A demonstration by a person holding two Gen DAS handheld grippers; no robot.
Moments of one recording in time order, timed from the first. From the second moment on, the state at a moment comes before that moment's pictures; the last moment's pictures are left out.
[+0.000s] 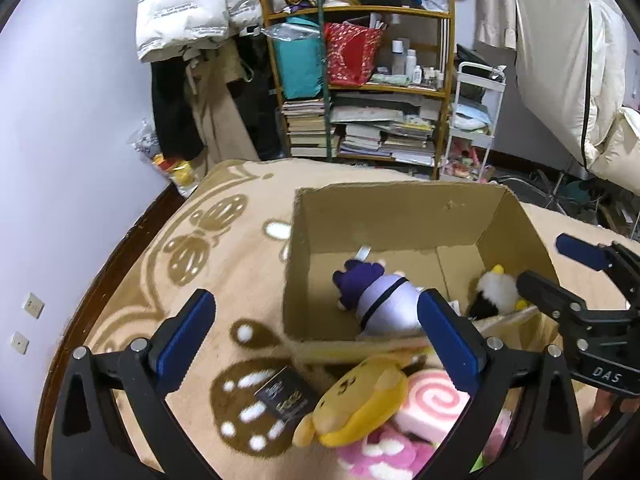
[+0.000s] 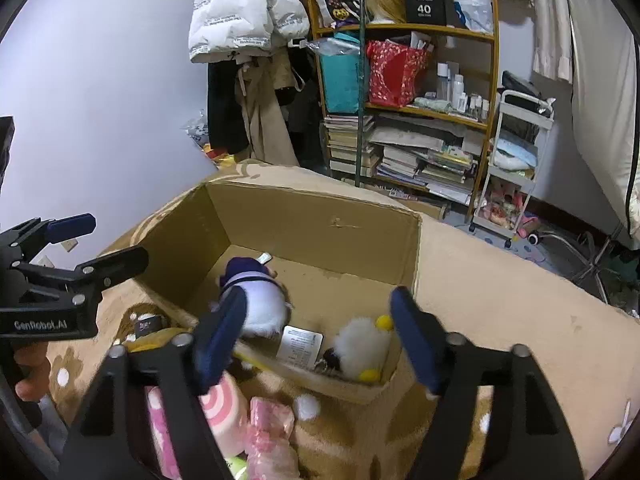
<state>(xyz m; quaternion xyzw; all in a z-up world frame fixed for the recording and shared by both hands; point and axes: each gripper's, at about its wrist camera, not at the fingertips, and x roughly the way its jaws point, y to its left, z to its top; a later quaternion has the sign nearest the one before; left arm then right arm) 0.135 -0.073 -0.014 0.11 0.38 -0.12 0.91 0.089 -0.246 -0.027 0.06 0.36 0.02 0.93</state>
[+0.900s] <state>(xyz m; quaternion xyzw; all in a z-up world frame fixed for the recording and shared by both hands) 0.071 -0.037 -0.003 0.12 0.44 -0.11 0.88 0.013 -0.218 -0.013 0.07 0.36 0.03 0.93</state>
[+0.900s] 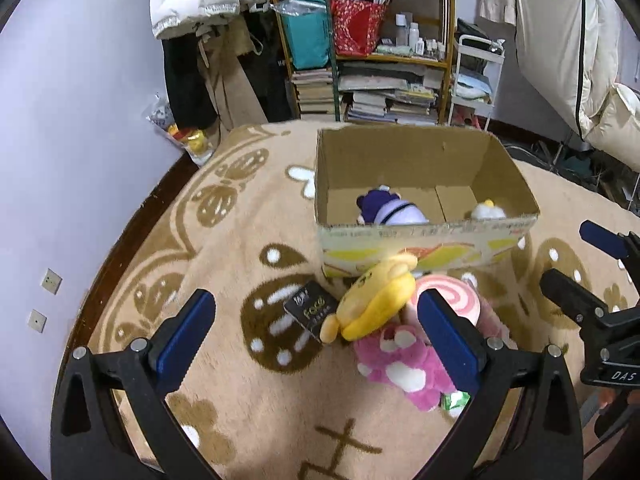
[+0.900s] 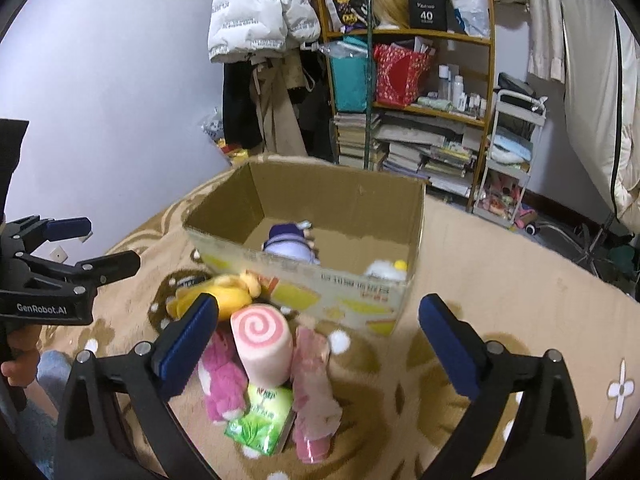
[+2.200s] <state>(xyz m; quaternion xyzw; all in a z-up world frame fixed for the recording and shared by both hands) 0.111 -0.068 -0.095 0.16 0.51 -0.15 0.83 0.054 -0.231 -0.119 0.11 0.52 0.03 0.85</state>
